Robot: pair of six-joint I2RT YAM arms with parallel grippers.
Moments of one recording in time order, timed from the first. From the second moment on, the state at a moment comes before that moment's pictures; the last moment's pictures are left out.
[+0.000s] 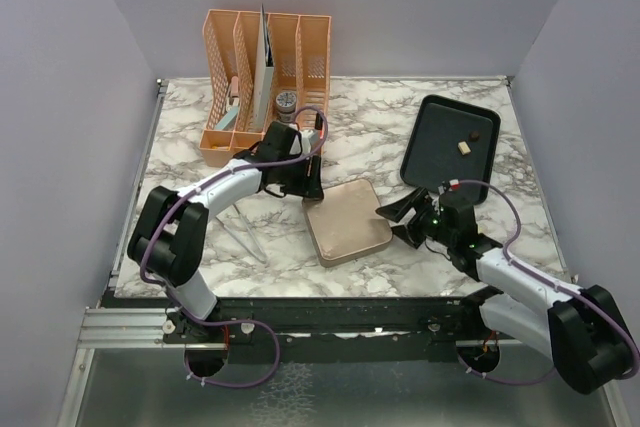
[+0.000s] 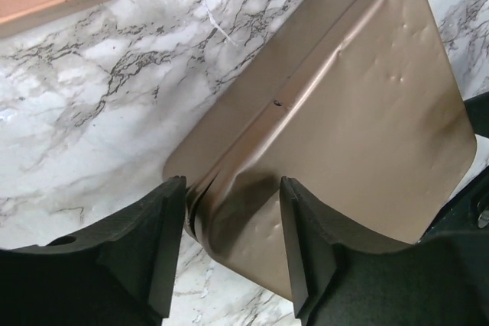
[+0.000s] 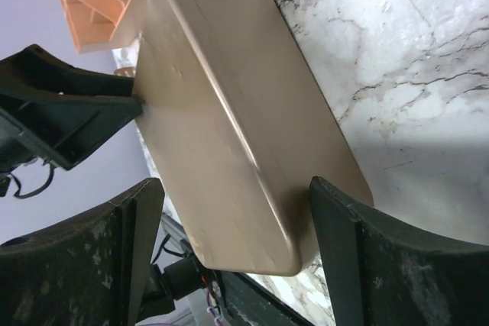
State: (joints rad) left arm -0.49 1.66 1.09 -0.34 0.39 -0.27; right arm 0.41 1.02 0.29 0.18 -0.25 1.19
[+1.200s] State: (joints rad) left arm -0.52 1.54 1.07 -0.46 0.38 -0.24; right arm 0.40 0.90 0.53 -0.23 -0.25 1.14
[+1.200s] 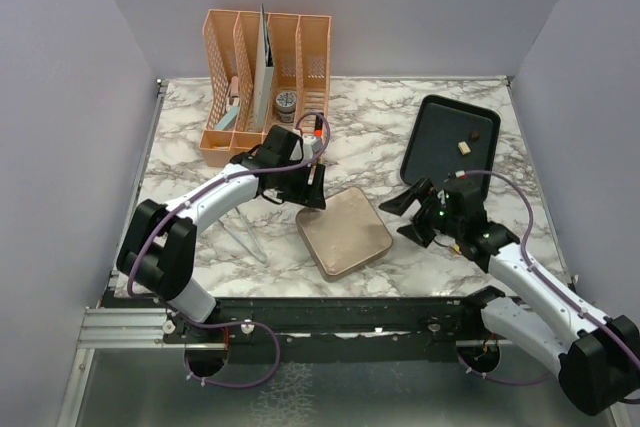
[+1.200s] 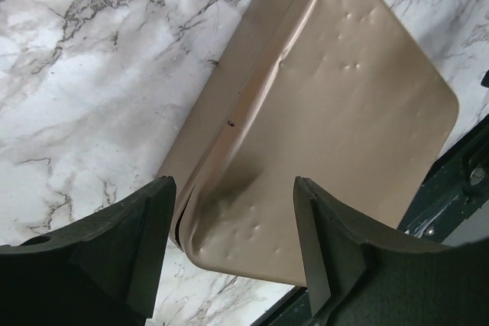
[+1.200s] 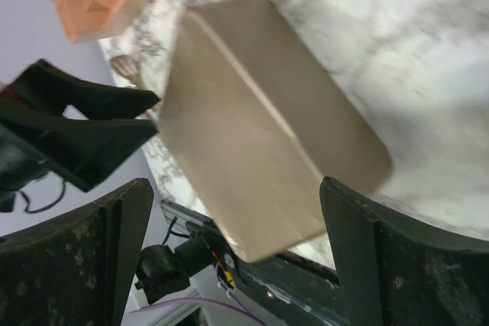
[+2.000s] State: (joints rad) left arm -0.51 1.60 1.07 -0.48 0.43 -0.21; right arm 0.44 0.93 0.26 0.01 -0.32 1.38
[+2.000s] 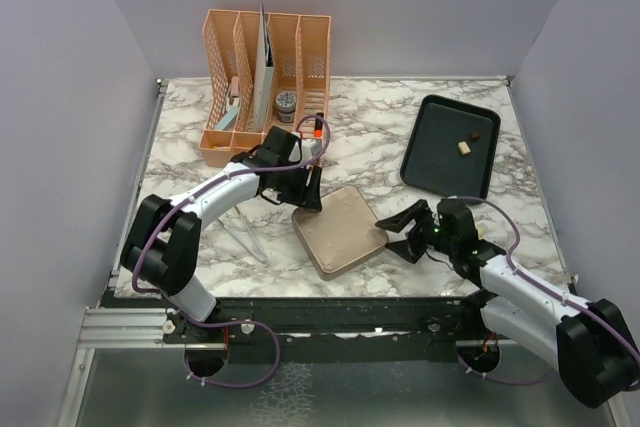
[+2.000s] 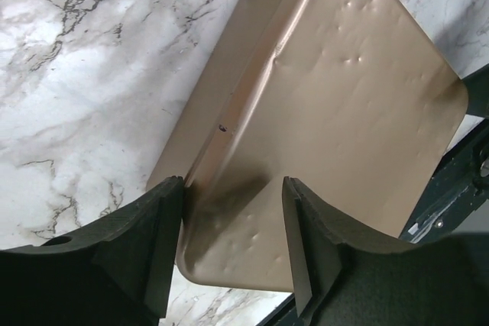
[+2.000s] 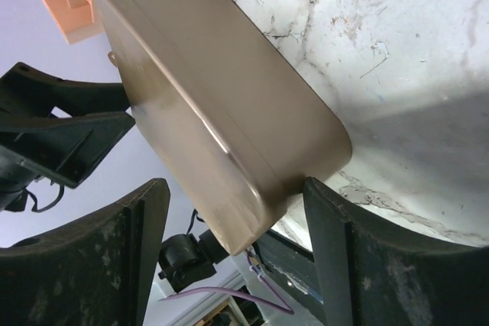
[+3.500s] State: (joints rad) left arm -0.48 1.54 0.95 -0.27 0.39 -0.37; right arm 0.41 1.39 0.19 0.94 -0.56 1.31
